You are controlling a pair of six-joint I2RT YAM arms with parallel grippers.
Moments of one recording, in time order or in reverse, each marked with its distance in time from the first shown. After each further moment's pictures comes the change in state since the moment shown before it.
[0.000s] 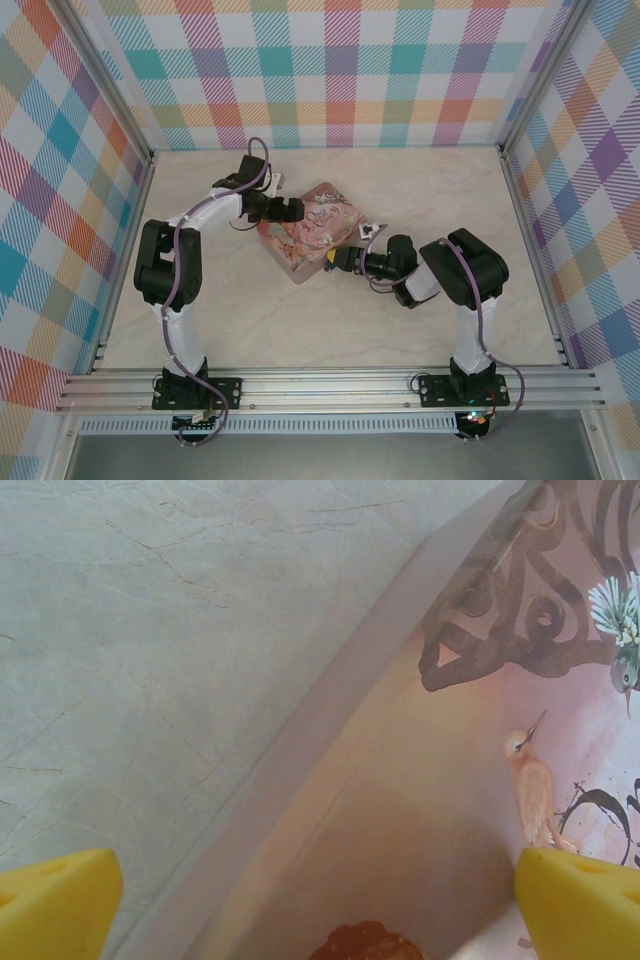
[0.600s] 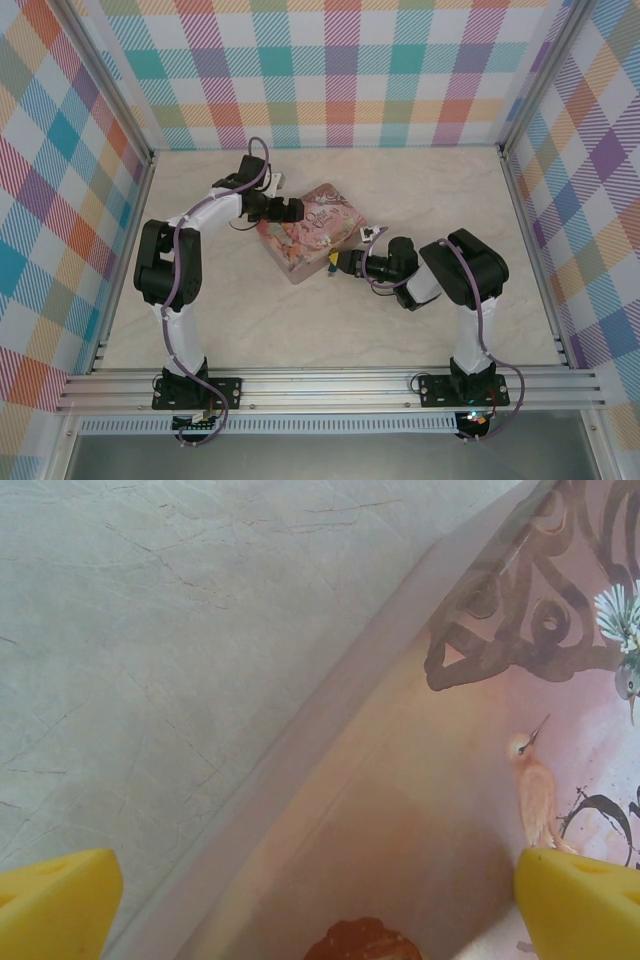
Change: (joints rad) left arm 0.000 0.000 0.000 -0.001 0.000 0.016; right arm -0.001 0.002 -0.020 -0.001 0.000 -0.011
